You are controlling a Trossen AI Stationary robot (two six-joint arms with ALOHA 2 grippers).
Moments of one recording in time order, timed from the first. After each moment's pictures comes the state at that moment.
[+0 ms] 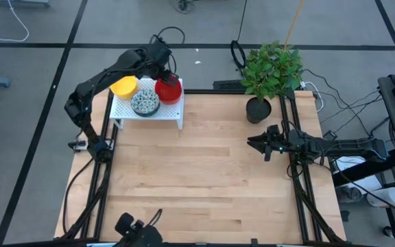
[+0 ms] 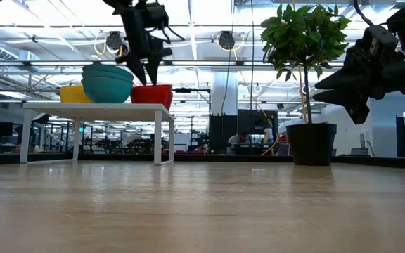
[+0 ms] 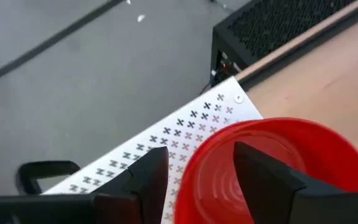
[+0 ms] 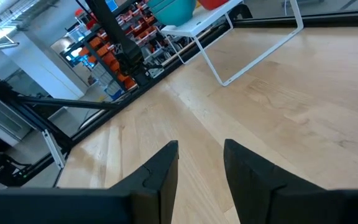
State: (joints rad) left arm 0.73 1.73 1.75 -1.05 -0.23 -0.22; right arm -0.07 0.31 0.02 0.13 0.10 0.62
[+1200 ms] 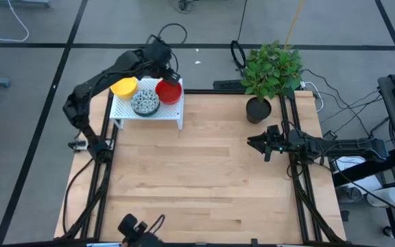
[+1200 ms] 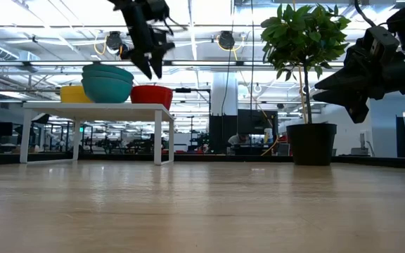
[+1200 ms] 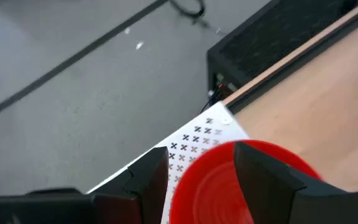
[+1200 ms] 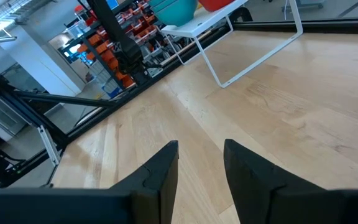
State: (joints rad) left arm 0.70 1.71 1.75 -0.97 -0.26 -0.16; right arm -0.07 0.31 0.02 0.13 0.11 0.58
